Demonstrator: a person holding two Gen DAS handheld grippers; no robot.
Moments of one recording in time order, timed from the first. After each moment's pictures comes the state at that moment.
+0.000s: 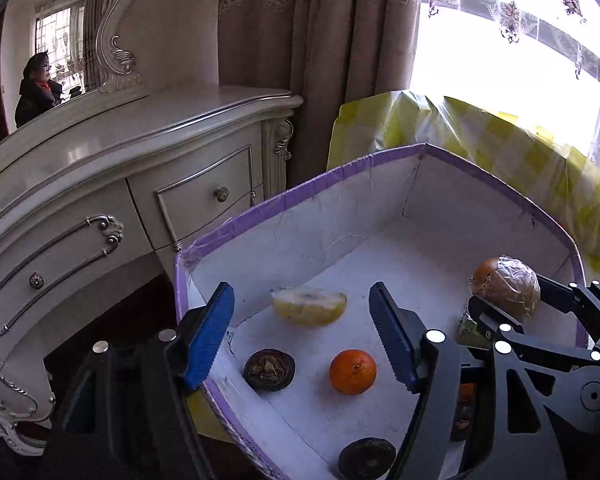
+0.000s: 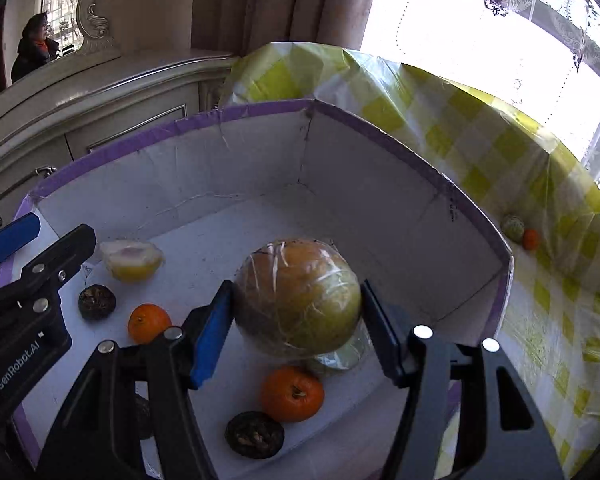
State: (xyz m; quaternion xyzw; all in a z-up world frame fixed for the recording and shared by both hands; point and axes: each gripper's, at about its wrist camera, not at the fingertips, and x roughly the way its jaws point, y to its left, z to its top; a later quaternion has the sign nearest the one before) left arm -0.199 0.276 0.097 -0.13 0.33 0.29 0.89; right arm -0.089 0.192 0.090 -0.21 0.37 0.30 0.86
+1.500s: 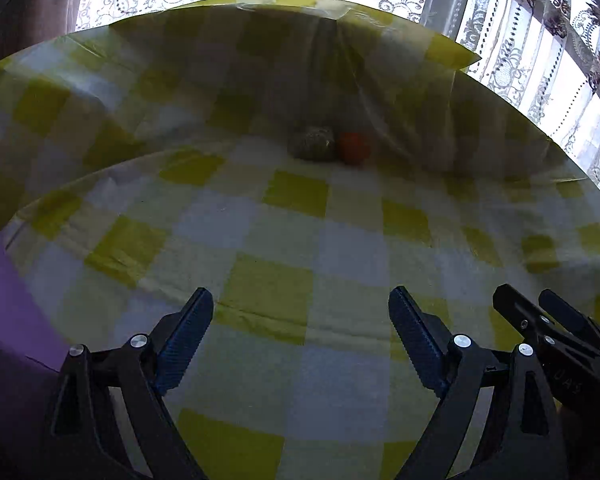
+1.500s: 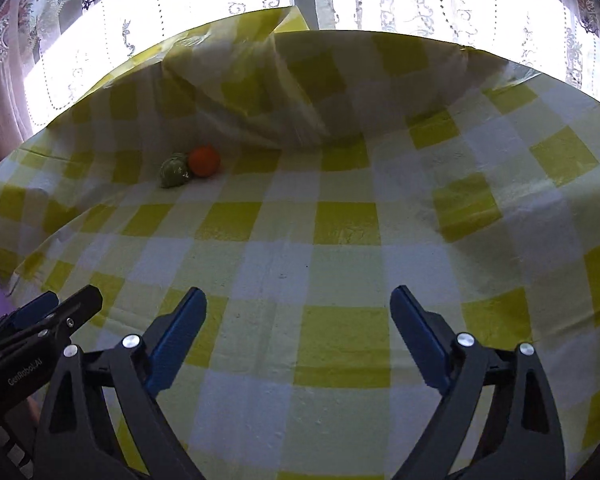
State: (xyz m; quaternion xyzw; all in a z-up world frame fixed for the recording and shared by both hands) left arm 0.084 0.025 0.019 -0.11 0.39 0.01 0.92; right arm 0.115 -0.188 0.026 0.03 0.37 0.05 0.93
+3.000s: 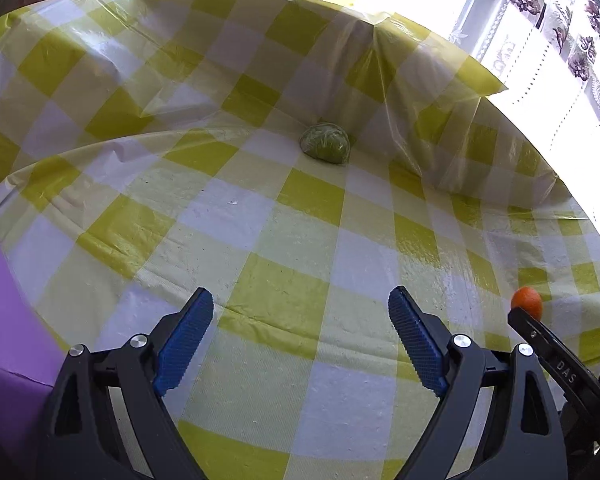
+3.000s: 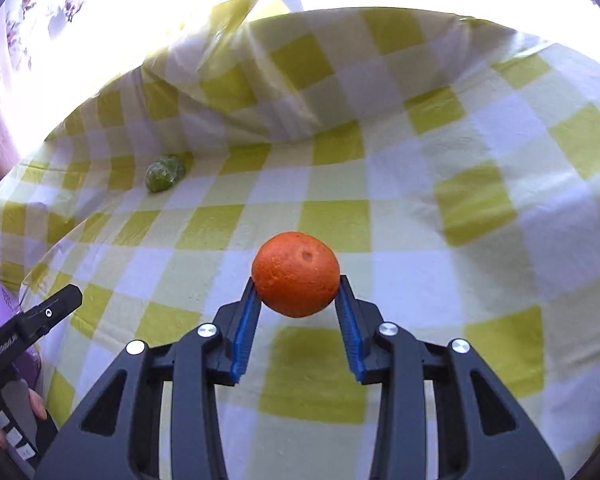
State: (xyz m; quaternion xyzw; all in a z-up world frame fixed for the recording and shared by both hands) left arm 0.091 0.043 0.010 -0.17 0.39 0.01 0.91; right arm 0.106 -0.240 0.025 0.09 0.37 0.05 0.92
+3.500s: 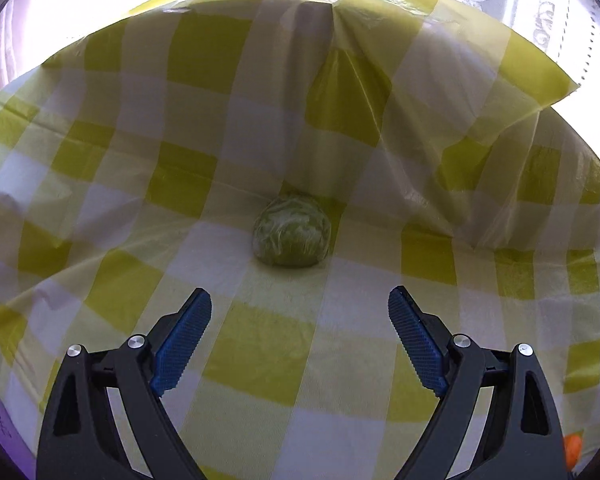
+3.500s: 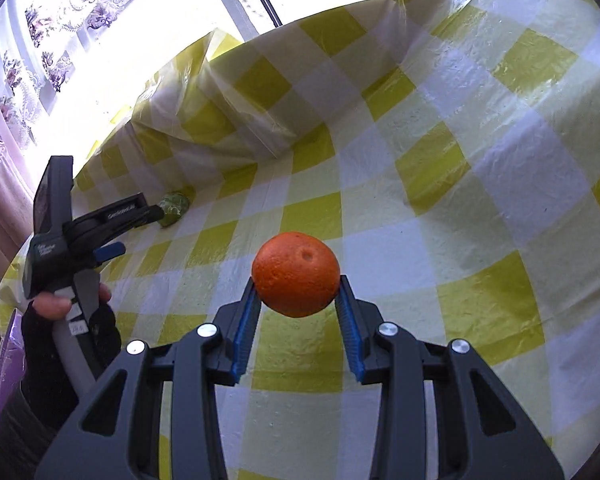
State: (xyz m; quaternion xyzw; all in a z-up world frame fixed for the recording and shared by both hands) left arm 0.254 -0.001 0.030 -0.07 0.41 0.07 0.91; right arm 0.100 -0.271 0.016 0.19 0.36 0.08 0.91
